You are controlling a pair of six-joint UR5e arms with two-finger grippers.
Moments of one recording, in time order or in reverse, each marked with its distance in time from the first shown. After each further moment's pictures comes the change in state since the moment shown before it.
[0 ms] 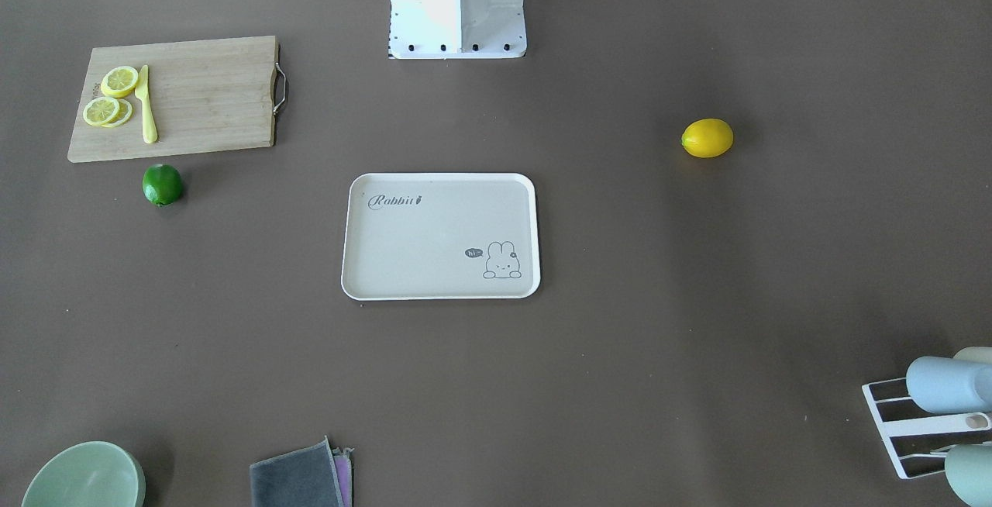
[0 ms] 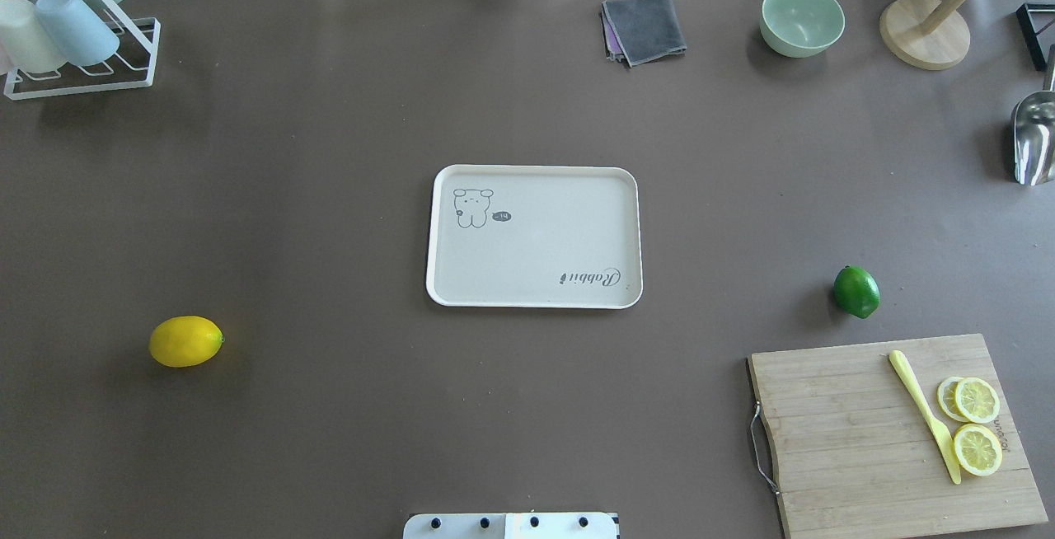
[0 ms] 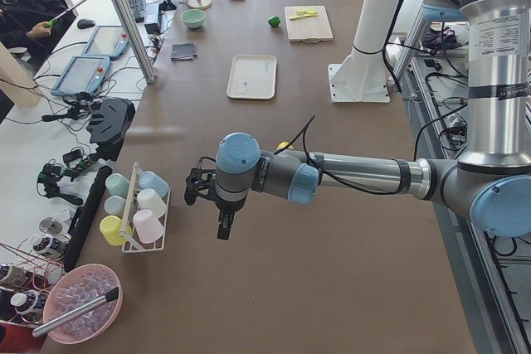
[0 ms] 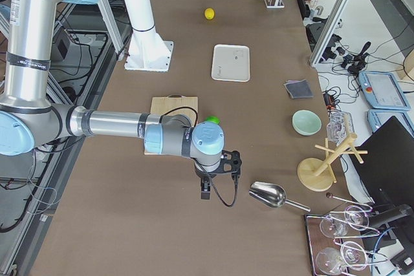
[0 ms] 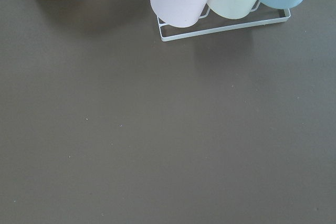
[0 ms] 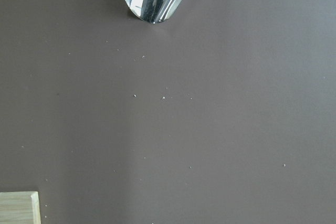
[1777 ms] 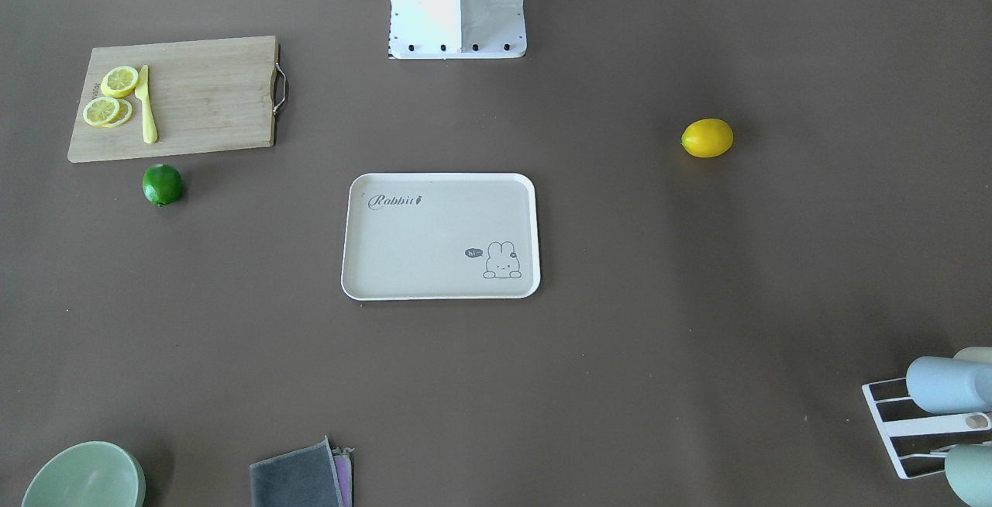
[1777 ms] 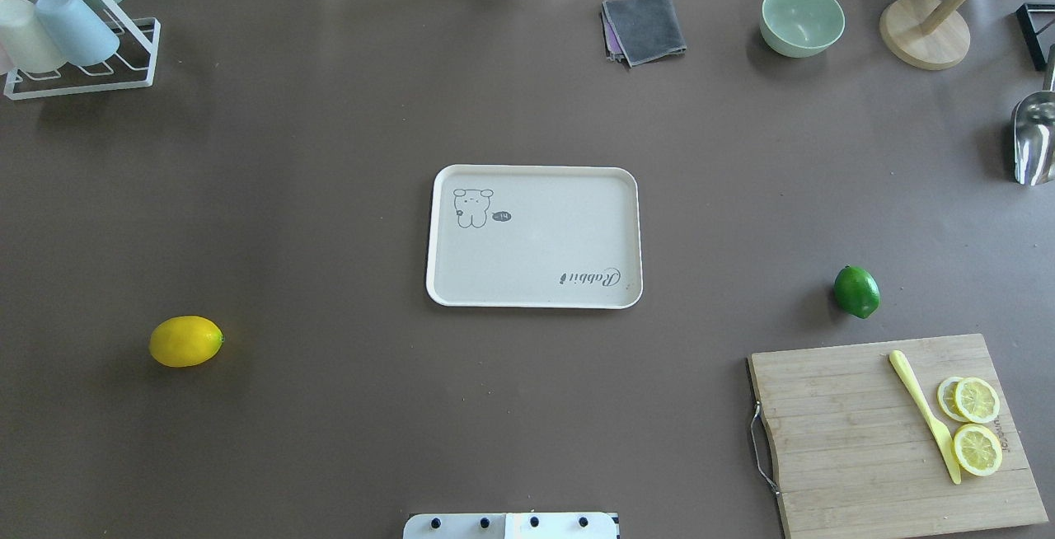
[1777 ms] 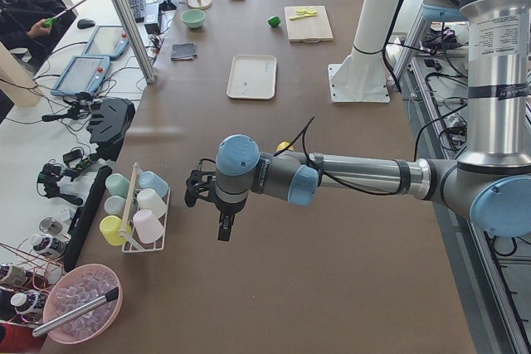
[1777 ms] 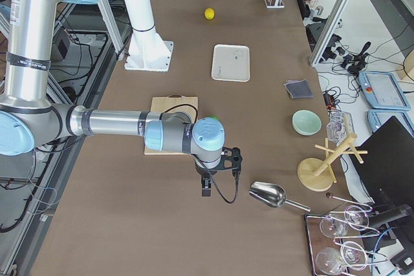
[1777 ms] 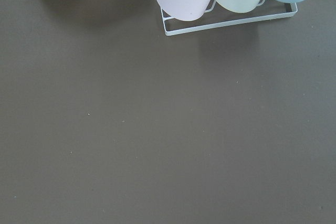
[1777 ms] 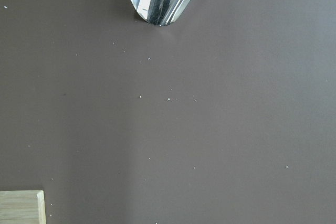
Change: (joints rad) left arm 0.003 0.000 0.008 -0.002 -0.004 -0.001; right arm -0.002 0.000 0.013 -0.004 0.002 -0.003
